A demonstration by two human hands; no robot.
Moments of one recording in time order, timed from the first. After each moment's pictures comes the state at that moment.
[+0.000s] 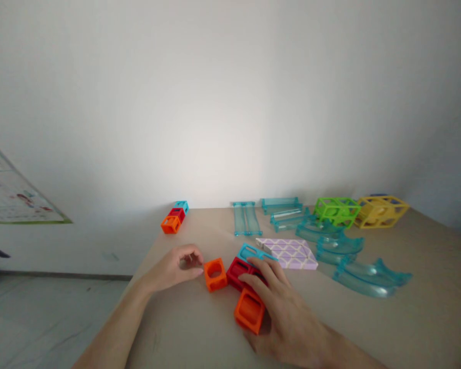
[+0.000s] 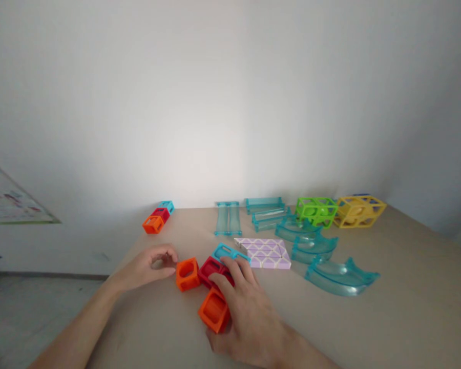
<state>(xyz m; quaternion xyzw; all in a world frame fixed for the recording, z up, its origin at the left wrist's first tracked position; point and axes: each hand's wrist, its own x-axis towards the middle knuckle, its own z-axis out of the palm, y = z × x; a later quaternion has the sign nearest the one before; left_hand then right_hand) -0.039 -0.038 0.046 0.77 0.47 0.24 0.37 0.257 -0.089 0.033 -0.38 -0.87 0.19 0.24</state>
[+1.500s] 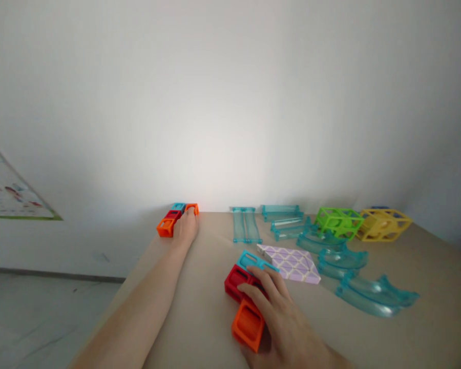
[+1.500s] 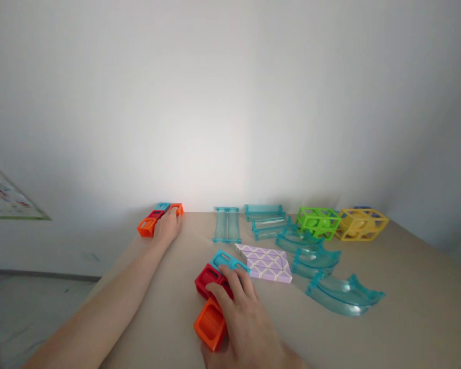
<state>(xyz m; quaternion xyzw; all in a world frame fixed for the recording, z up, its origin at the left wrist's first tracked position) -0.026 0.107 0.000 0.62 0.76 0.20 -0.07 0.256 -0.088 0.027 -0.40 -0.87 0.18 0.24</state>
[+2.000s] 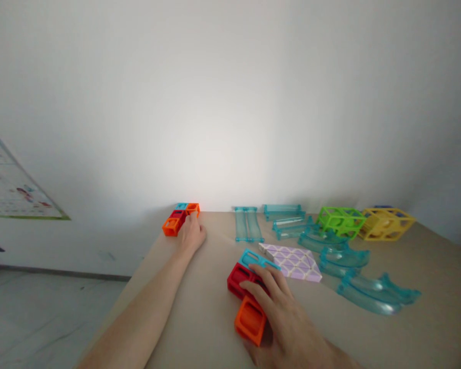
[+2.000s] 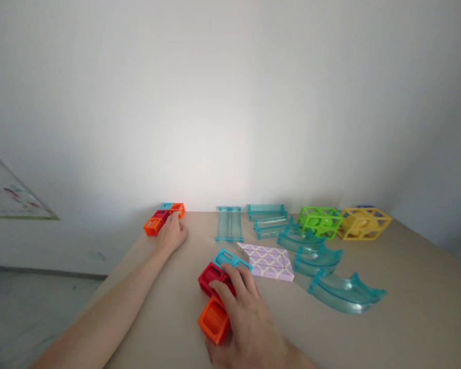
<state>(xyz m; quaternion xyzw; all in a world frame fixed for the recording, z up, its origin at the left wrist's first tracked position) -0.012 0.075 0.002 0.63 0.74 0.25 -0.06 0.257 -0.089 0.023 -0.39 -0.87 0.17 0.25</state>
